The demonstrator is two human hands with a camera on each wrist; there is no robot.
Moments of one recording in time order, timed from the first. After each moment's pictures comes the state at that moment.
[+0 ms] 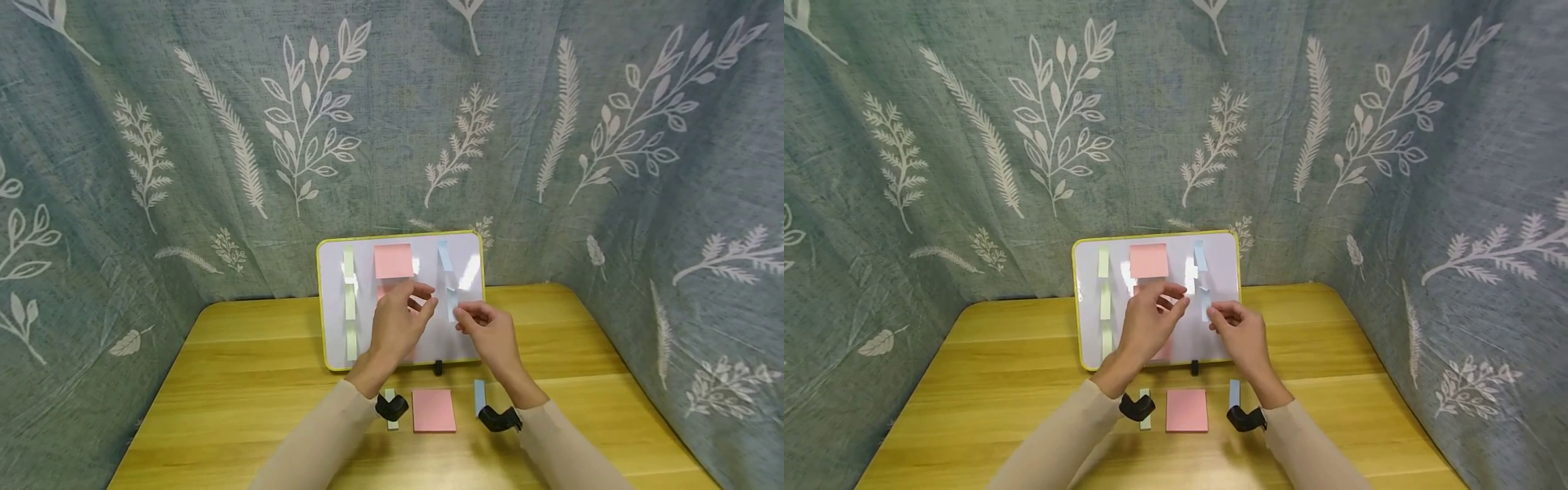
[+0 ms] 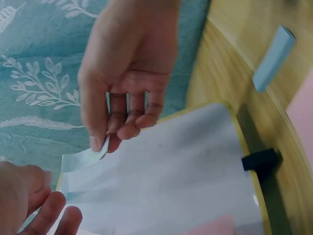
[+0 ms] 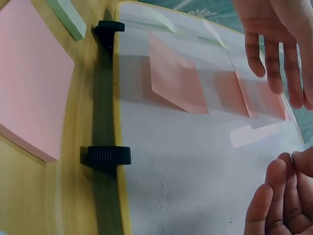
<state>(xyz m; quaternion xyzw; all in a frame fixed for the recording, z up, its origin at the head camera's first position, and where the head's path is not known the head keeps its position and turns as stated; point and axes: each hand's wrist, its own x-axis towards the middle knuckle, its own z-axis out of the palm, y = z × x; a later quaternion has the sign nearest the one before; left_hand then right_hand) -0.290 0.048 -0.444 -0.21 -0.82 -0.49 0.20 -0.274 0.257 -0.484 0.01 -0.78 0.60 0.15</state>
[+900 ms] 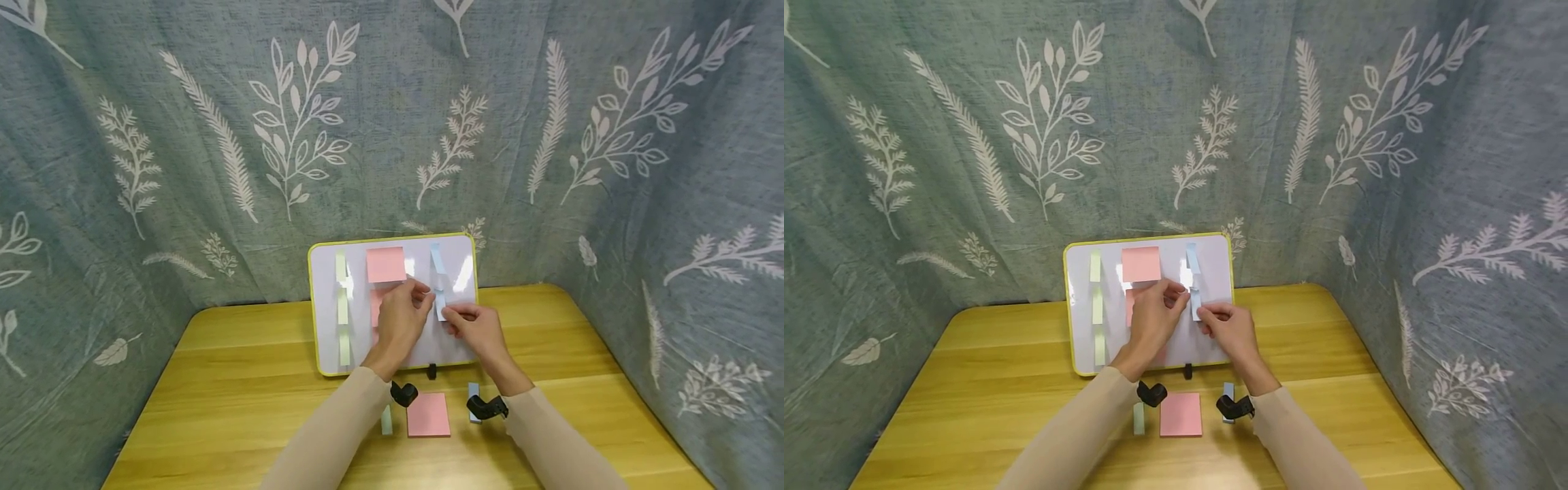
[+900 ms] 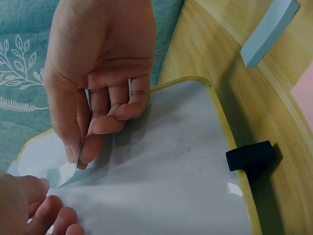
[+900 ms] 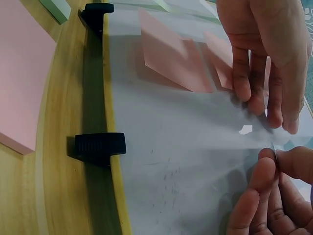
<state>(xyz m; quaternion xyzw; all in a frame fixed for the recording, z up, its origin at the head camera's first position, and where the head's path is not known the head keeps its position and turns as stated) -0.326 0.081 -0.464 -0.13 -0.85 -0.46 0.20 -0.301 0.260 -0.491 -0.04 -0.77 0.63 0.10</state>
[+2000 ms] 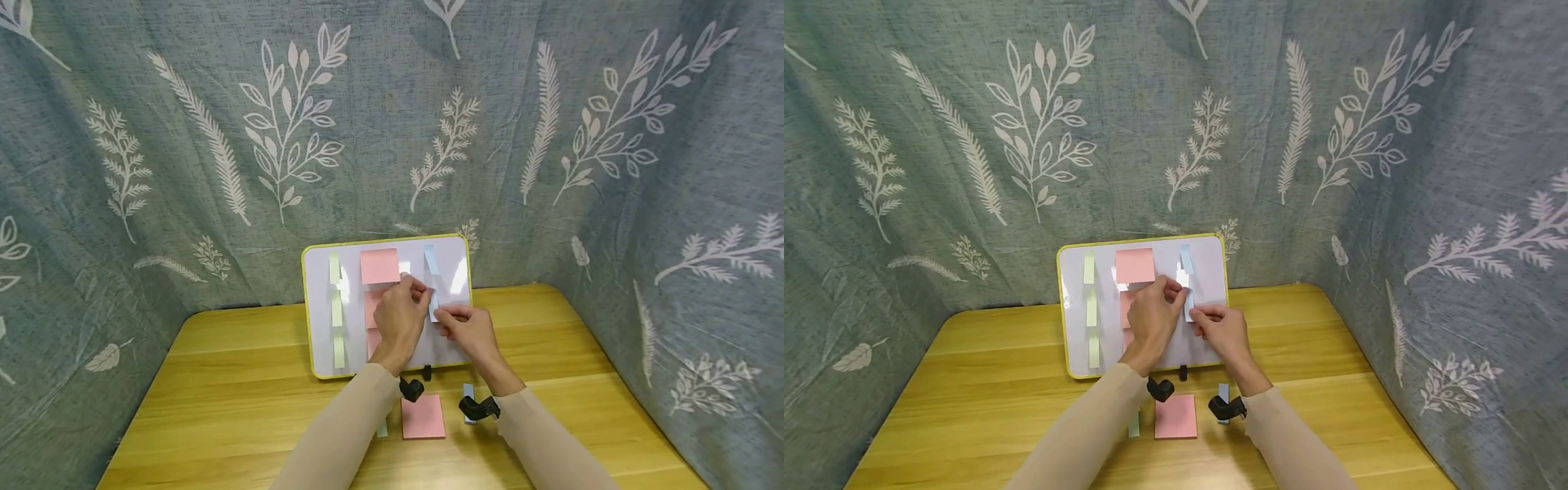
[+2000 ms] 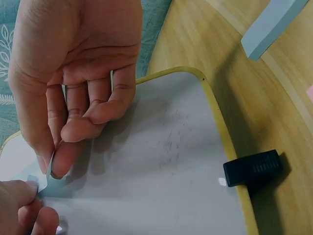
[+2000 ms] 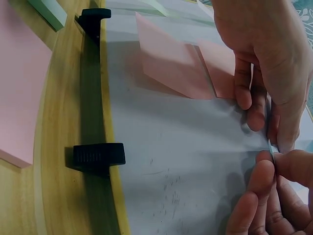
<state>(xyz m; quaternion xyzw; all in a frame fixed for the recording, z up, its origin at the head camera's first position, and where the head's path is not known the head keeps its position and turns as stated) -0.338 0.102 -0.473 -0.07 -0.88 -0.38 0.27 -0.303 0.258 -0.494 -0.05 -0.76 0.64 0.09</state>
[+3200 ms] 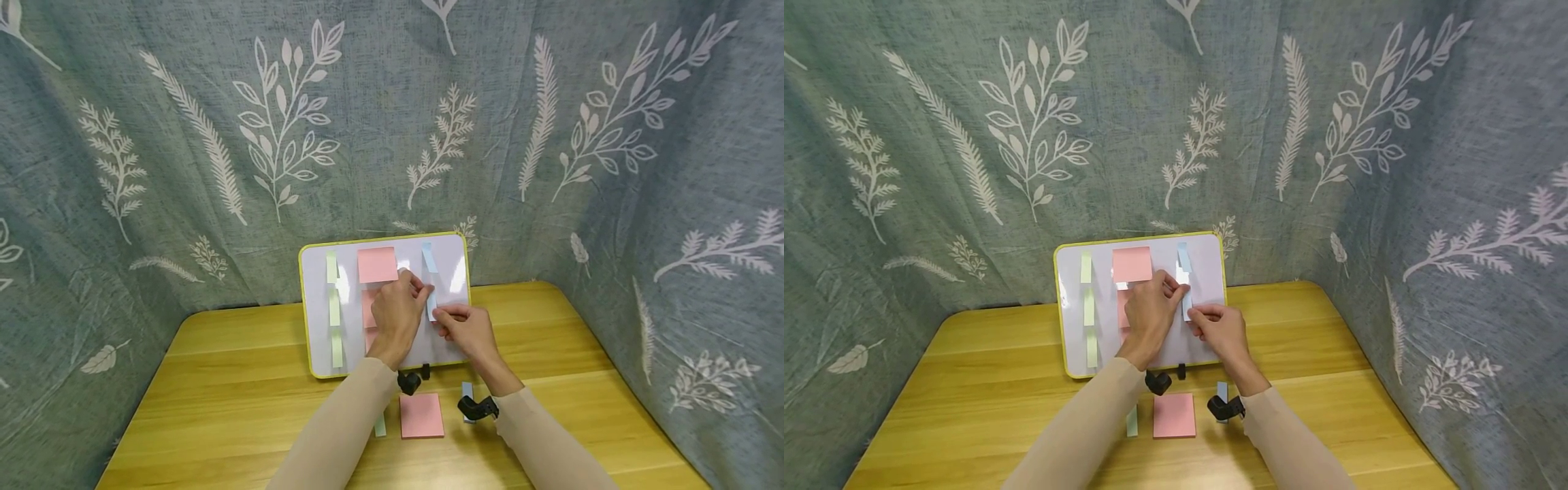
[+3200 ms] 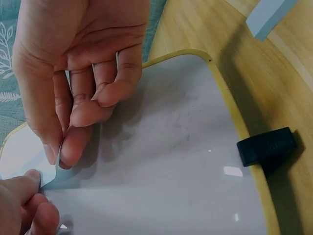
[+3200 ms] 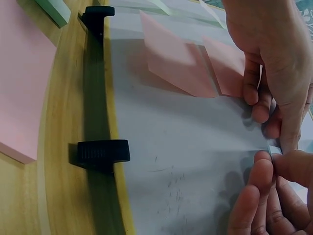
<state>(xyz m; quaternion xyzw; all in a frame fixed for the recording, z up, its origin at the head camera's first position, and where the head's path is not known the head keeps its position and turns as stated) -0.344 0.099 -0.467 -0.10 -0.89 -0.34 0.29 -0.302 0.260 -0.496 -0.04 -0.76 0.65 0.08</state>
